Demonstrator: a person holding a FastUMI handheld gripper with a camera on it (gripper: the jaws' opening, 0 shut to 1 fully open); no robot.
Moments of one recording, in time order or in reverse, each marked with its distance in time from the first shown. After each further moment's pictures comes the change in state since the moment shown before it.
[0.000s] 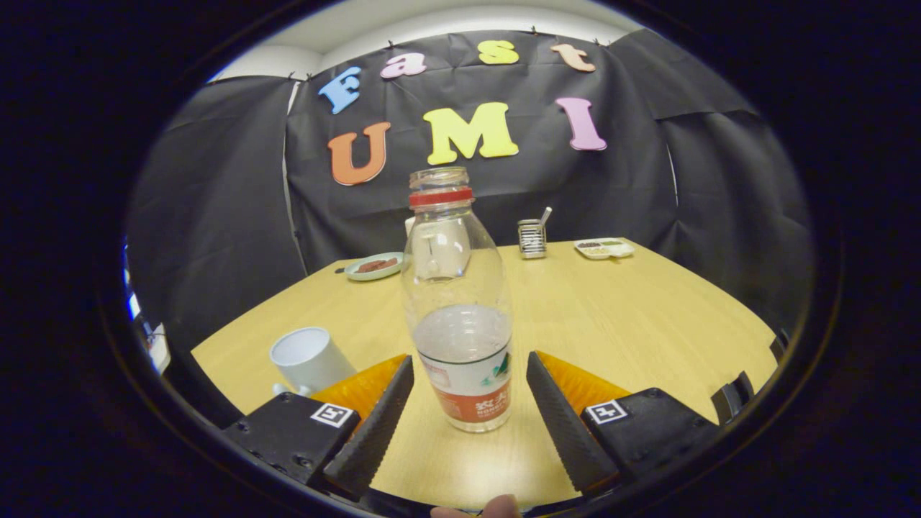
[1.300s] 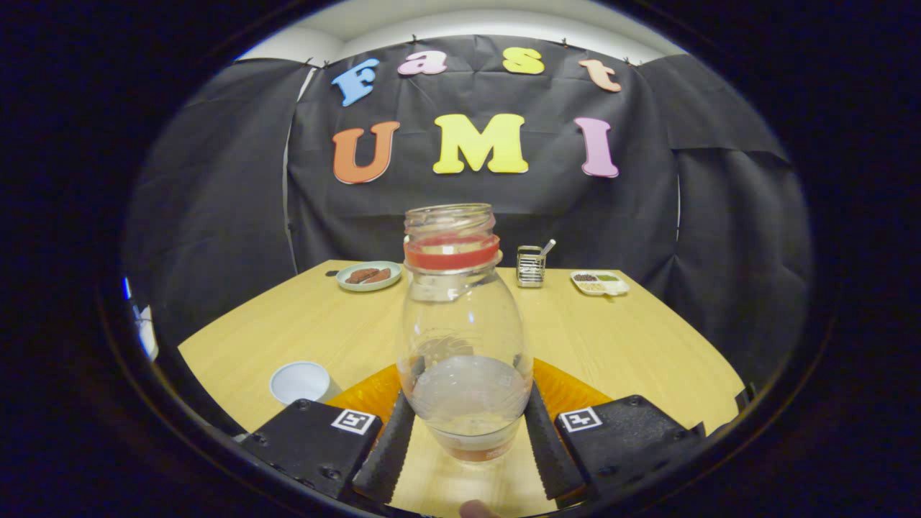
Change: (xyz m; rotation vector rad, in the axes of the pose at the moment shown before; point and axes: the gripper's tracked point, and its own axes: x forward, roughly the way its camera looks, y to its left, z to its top) arm 0.001 0.007 0.062 -0.162 0.010 -0.062
